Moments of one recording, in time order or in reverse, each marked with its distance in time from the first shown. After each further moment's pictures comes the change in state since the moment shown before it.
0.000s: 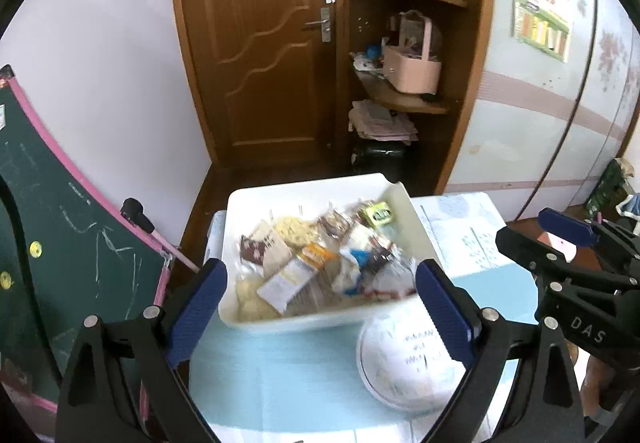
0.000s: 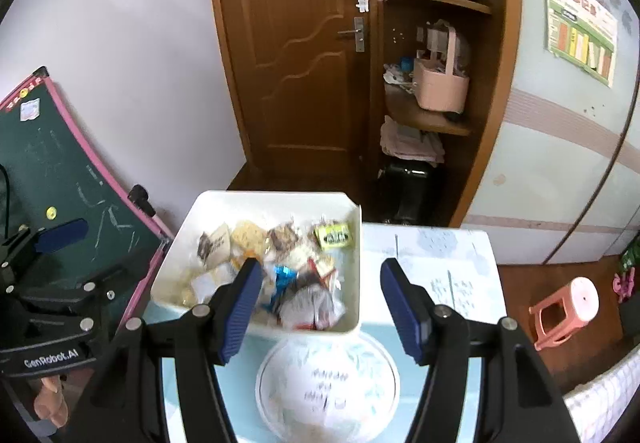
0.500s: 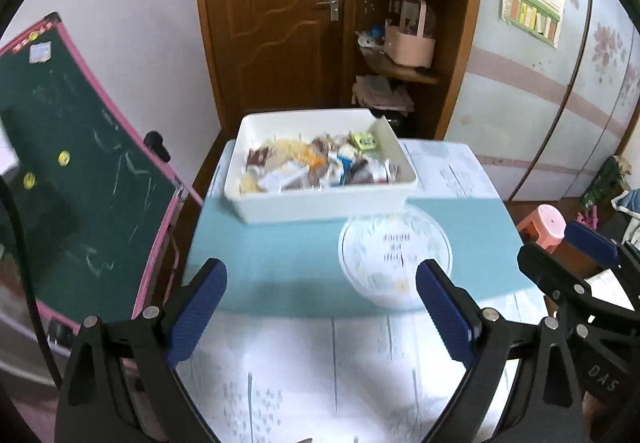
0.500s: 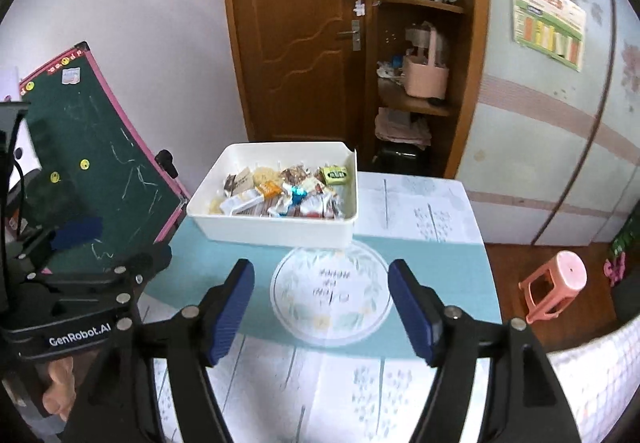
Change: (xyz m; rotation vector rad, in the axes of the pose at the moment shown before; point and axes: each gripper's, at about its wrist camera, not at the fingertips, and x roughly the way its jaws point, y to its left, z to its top) left arm -0.095 -0.026 -0.138 -0.056 0.061 0.021; right arm -0.111 0.015 -0.135 0.002 -0.038 -0.019
